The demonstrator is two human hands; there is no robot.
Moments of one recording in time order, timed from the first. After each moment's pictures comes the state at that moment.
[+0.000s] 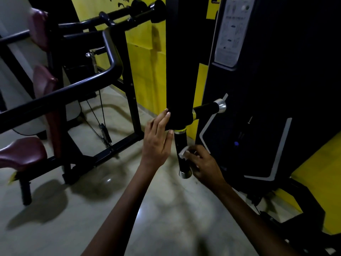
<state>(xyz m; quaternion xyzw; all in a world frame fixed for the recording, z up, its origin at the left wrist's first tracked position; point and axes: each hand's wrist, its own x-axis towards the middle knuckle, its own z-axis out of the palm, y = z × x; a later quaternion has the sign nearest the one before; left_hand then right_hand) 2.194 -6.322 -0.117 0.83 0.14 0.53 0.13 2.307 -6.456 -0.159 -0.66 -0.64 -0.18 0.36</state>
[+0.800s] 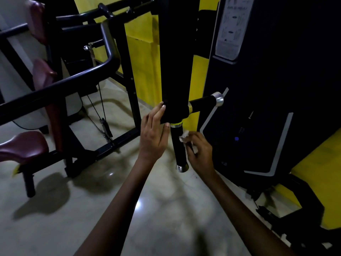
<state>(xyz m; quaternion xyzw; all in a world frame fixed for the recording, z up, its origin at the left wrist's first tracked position) 2.198 -6.324 -0.120 0.82 0.16 0.54 0.13 2.303 -6.436 -0.154 -0.64 -0.53 -0.12 0.54</state>
